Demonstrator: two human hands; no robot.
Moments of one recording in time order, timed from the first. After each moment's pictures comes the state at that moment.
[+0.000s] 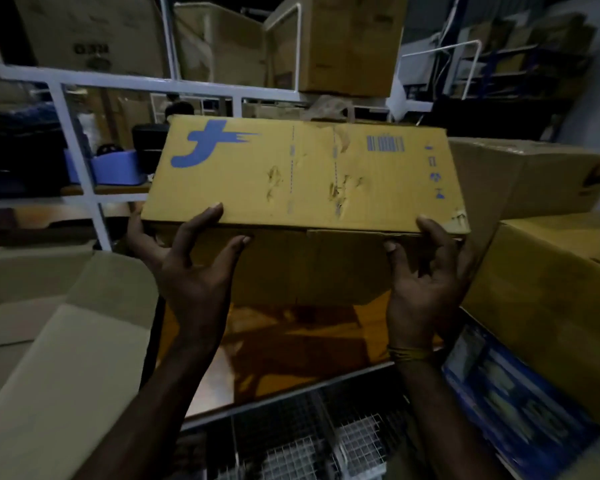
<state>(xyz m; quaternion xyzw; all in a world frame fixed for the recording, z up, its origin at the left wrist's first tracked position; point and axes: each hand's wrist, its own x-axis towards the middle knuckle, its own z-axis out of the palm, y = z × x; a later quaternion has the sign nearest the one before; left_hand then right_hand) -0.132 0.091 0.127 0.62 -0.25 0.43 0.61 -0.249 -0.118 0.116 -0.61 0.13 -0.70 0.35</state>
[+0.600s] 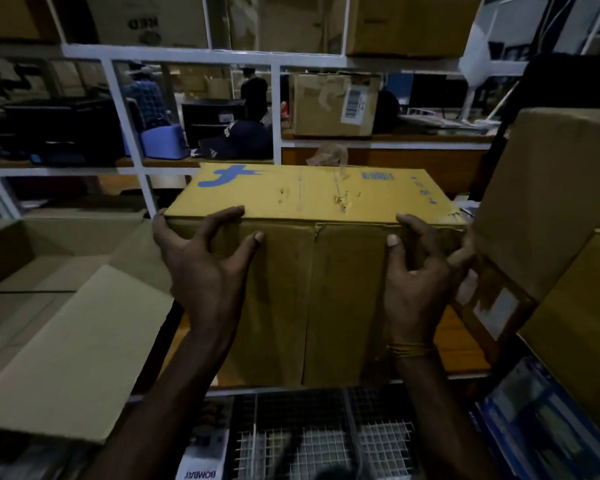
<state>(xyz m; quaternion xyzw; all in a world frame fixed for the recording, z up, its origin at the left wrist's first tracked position) -0.142 0.032 0.106 0.77 -0.07 0.37 0.51 -0.197 -0.185 0.095 -0.70 0.16 -0.57 0.39</state>
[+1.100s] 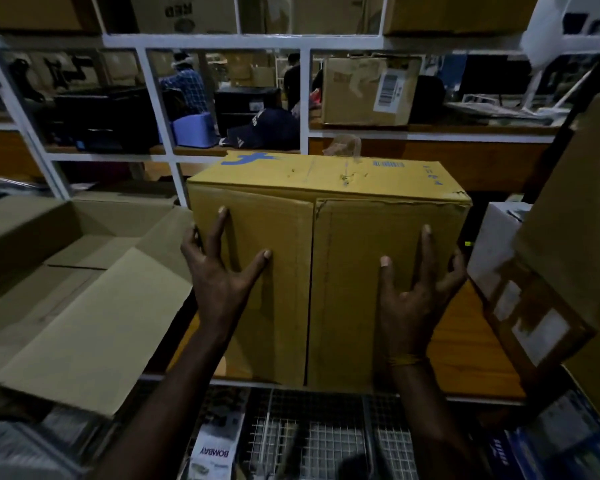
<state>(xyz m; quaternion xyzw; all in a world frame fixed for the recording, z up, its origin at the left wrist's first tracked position) -0.092 0.026 0.042 0.80 -0.07 0.36 0.48 -0.146 -0.222 0.029 -0.75 0.12 -0.55 0.36</state>
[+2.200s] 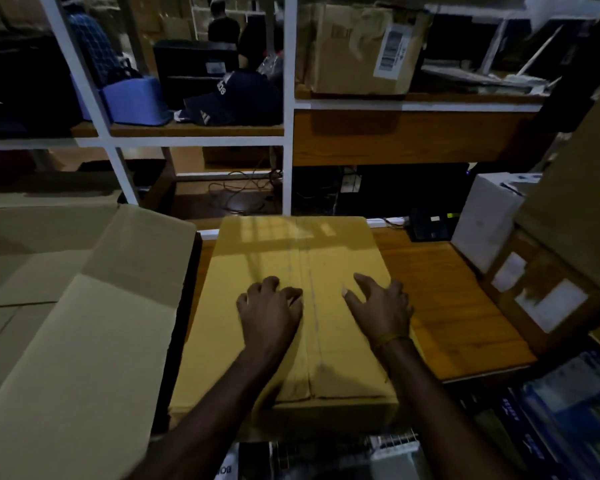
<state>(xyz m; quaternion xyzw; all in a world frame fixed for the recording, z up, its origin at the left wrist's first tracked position) 0.021 0.029 -0.062 0.97 -0.16 0.11 0.17 -0.025 -0.165 -0.066 -0.92 0.33 -0.11 0.18</state>
